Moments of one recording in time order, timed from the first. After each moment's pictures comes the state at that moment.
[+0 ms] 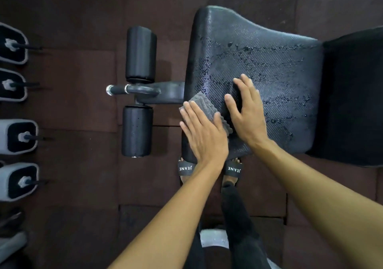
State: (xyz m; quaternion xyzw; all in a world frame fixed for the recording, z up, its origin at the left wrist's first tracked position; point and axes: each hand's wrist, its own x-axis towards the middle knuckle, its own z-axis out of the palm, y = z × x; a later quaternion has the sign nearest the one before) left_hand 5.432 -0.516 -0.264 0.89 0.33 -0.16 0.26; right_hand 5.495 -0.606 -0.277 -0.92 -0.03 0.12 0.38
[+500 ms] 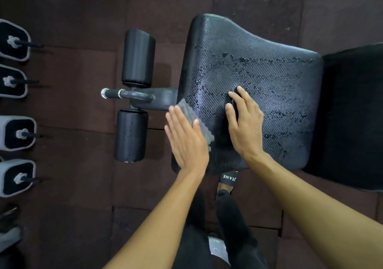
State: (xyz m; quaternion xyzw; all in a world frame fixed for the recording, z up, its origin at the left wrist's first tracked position) left_hand 5.442 -0.503 -0.293 0.91 0.34 -0.11 0.22; right_hand 5.508 -0.620 -0.294 -0.94 -0.03 0.10 0.33
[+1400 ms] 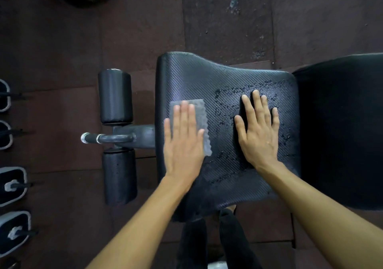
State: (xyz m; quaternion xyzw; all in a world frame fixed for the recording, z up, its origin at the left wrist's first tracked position) left_hand 5.525 -0.500 -0.297 0.99 0.03 -0.10 0.03; right_hand 5.565 -0.686 -0.320 -0.98 0.01 0.09 0.17
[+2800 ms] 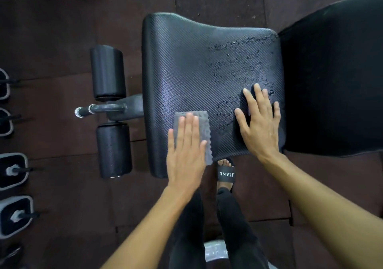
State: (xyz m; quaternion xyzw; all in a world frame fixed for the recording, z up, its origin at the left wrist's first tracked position) left_hand 5.396 -0.542 -0.295 1.00 0.00 -0.09 0.02; right_hand 5.476 -0.727 -0.314 -0.97 0.04 0.09 0.23
